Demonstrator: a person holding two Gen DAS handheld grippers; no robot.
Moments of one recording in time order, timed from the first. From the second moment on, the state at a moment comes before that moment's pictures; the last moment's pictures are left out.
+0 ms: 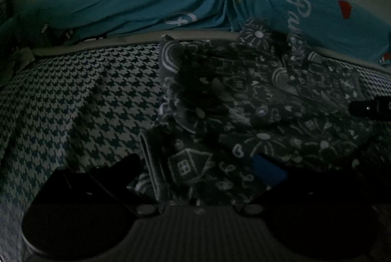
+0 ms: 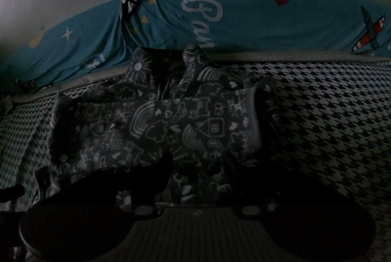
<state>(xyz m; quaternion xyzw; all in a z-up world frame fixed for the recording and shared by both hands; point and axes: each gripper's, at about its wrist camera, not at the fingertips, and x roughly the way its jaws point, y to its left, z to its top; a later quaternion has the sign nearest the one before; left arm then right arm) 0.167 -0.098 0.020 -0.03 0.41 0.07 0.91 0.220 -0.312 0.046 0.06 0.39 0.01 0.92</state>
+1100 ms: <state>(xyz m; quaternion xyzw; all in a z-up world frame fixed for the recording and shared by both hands) 0.155 -0.110 0.010 -0.03 0.43 0.05 0.90 0.192 -0.332 0.050 0.08 0.42 -0.05 0.90</state>
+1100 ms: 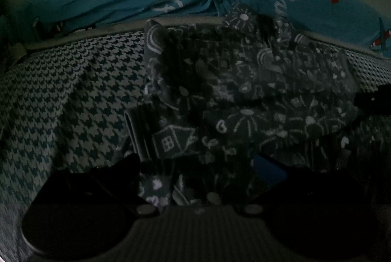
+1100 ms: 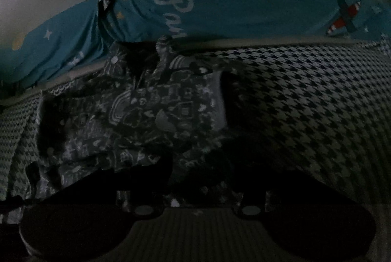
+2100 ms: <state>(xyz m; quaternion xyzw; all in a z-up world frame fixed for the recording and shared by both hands) 0.090 -0.101 0.001 -0.02 0.43 0.06 0.90 0.089 -0.319 0.021 0.11 0.44 -0.11 0.88</state>
